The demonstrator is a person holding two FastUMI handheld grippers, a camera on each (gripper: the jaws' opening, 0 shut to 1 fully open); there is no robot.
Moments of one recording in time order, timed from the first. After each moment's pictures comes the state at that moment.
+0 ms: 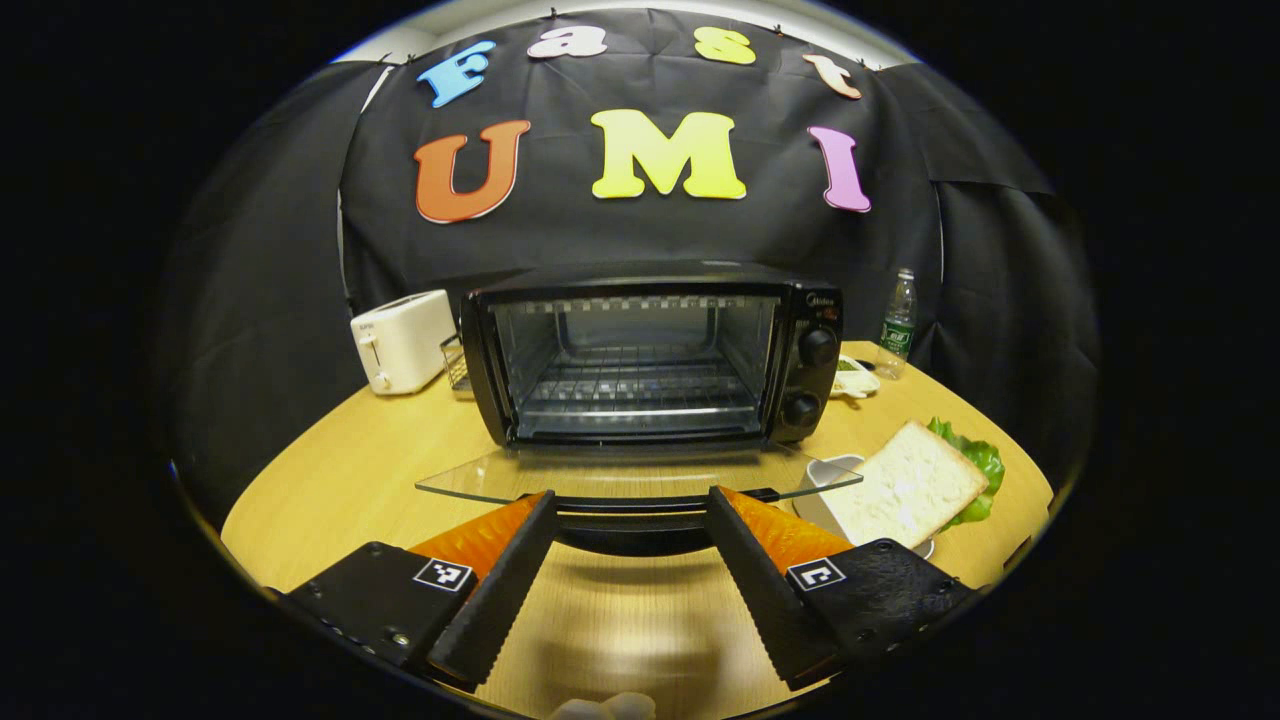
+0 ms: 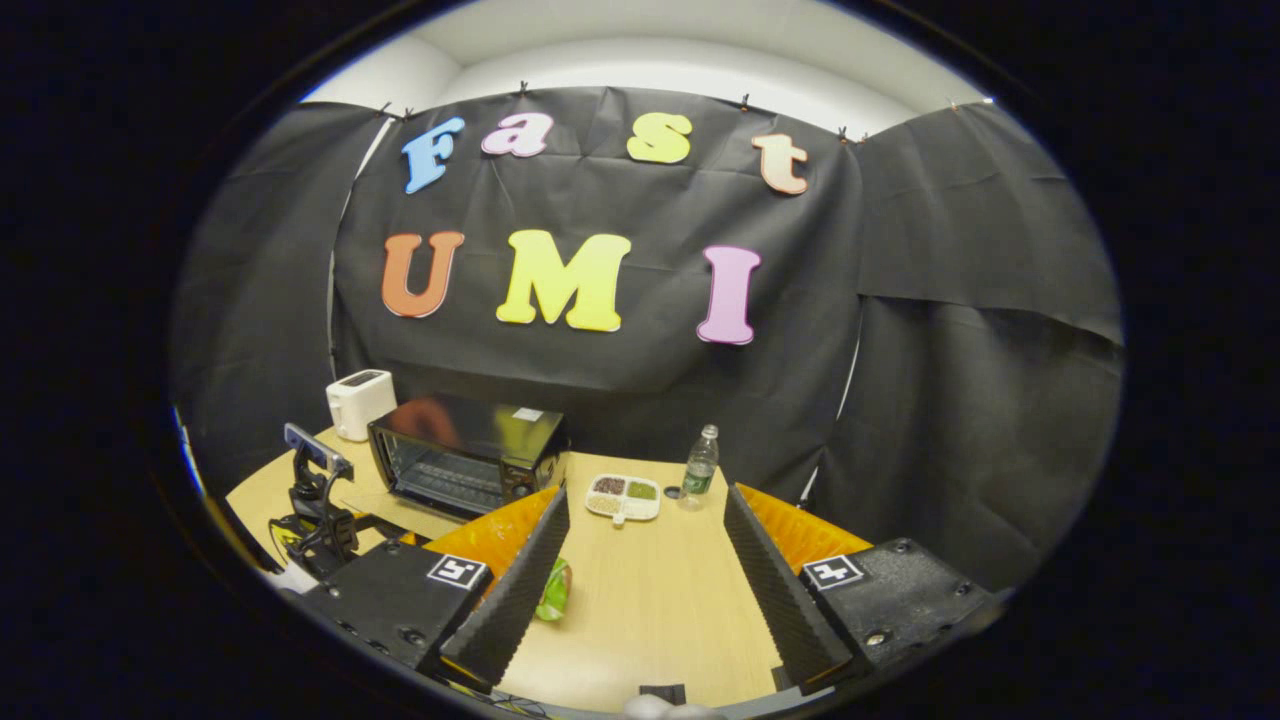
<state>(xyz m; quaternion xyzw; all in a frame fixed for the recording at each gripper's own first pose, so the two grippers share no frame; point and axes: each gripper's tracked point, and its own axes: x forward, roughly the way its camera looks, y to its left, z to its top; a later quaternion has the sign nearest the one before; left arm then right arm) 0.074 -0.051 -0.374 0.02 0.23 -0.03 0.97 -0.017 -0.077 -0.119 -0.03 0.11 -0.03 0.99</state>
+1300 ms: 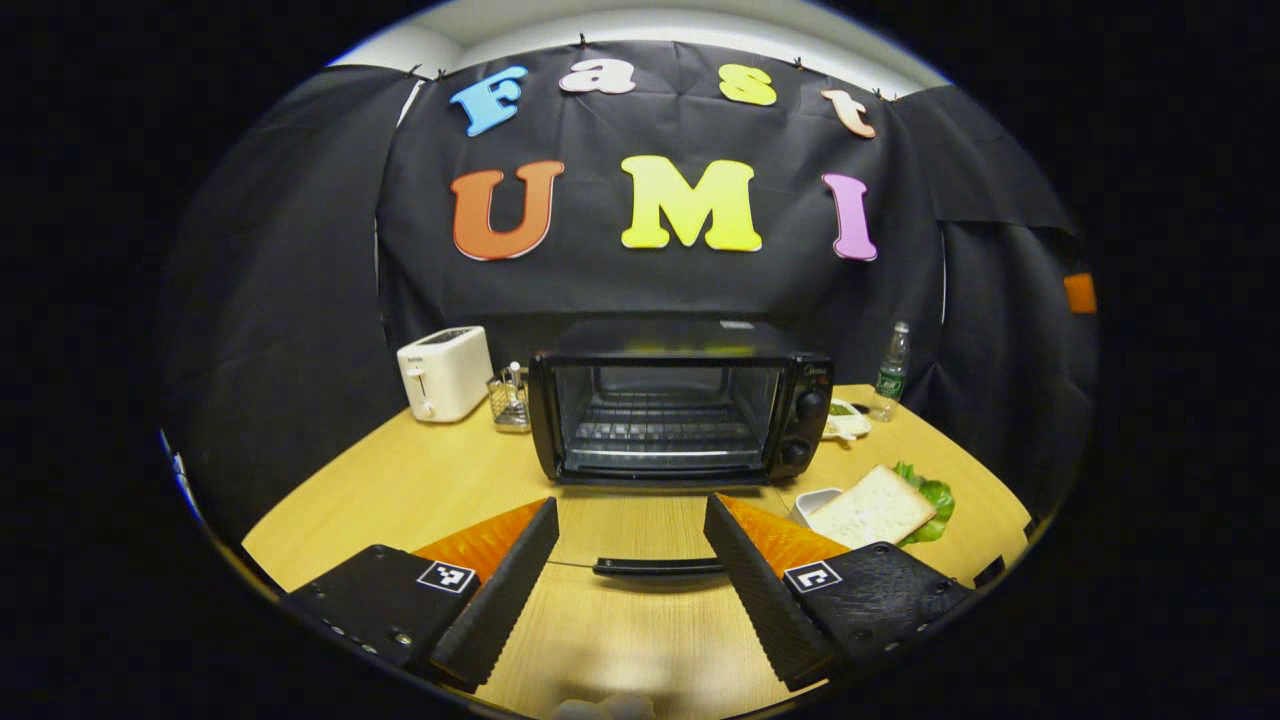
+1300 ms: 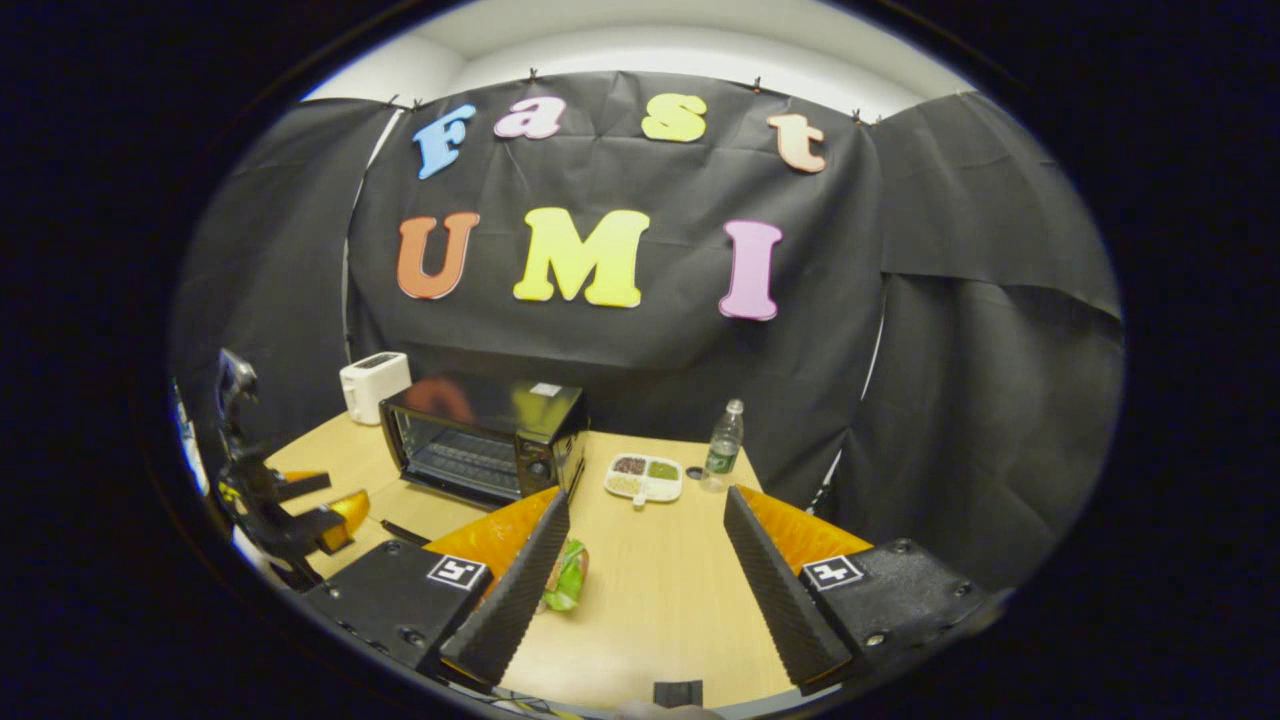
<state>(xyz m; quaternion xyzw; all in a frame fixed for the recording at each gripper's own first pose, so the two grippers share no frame) 0.036 -0.014 -0.261 0.02 0.16 -0.01 0.99 -0.002 -0.057 -0.171 -0.02 0.15 0.00 0.99</state>
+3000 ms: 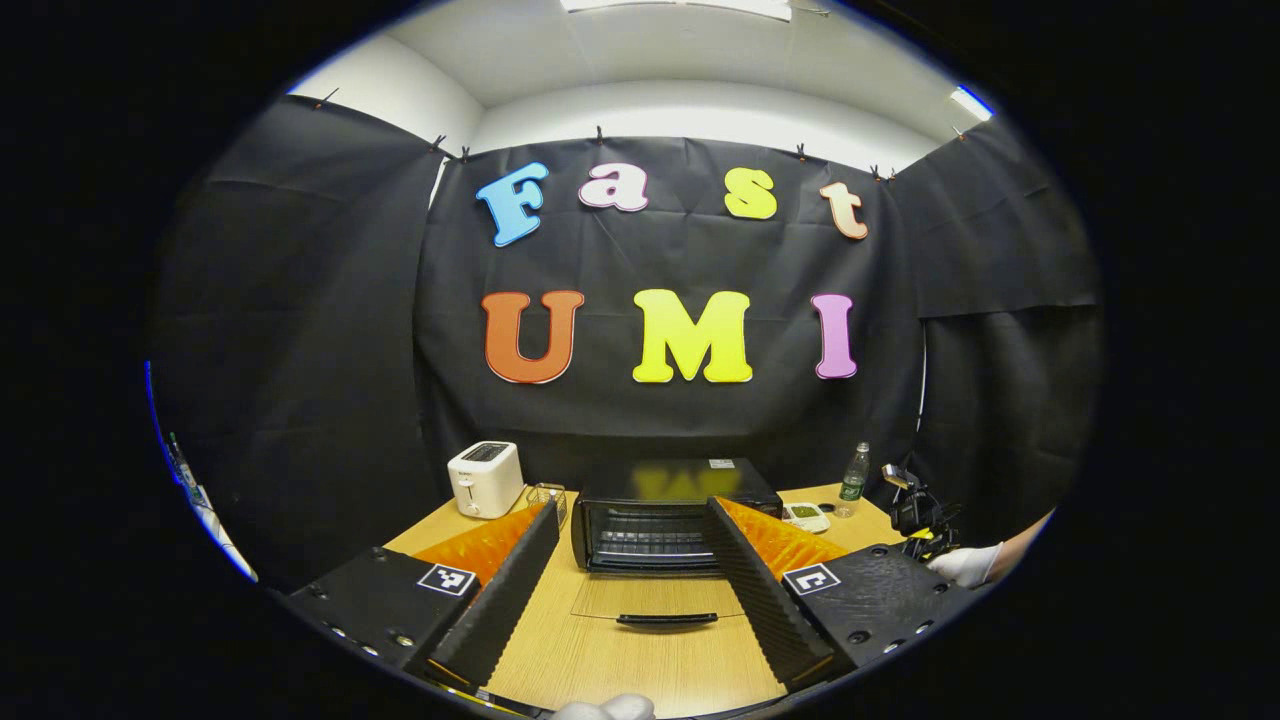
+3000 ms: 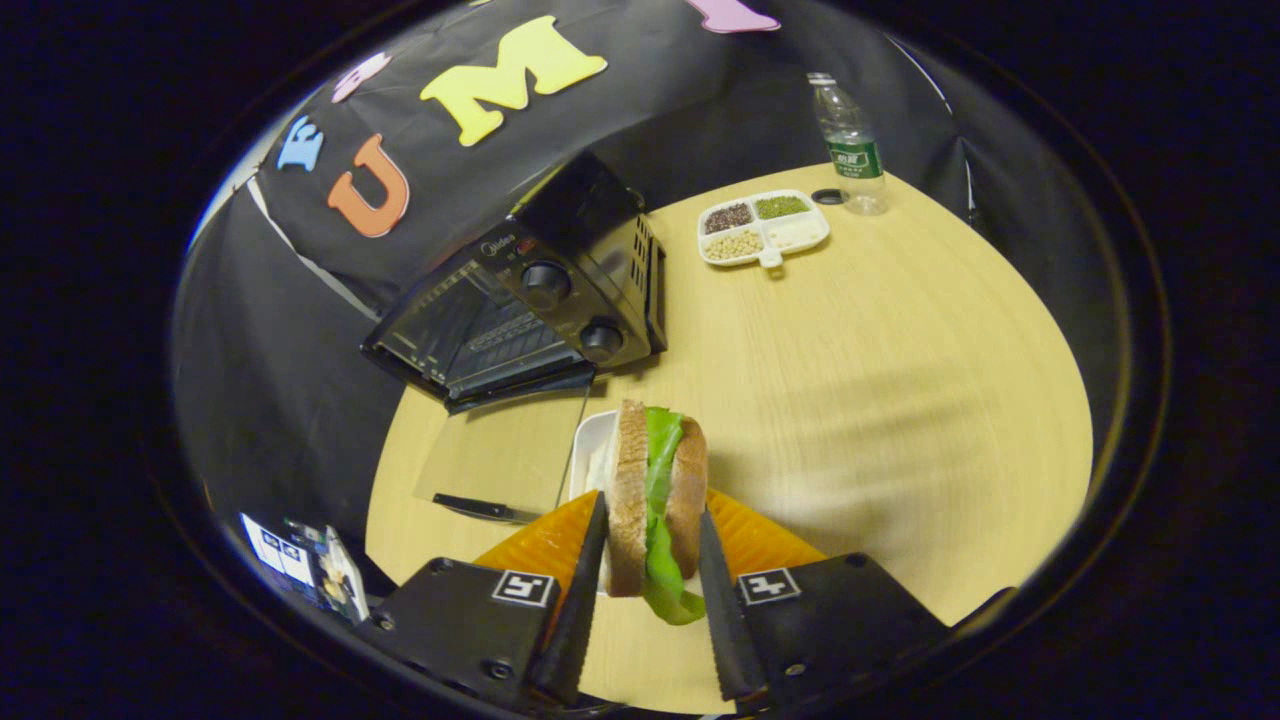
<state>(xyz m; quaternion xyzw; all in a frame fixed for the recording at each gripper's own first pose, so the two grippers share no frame) -0.035 -0.009 -0.099 0.00 0.05 -0.01 1.00 0.097 0.037 -0.386 0.25 0.43 0.14 0.86</state>
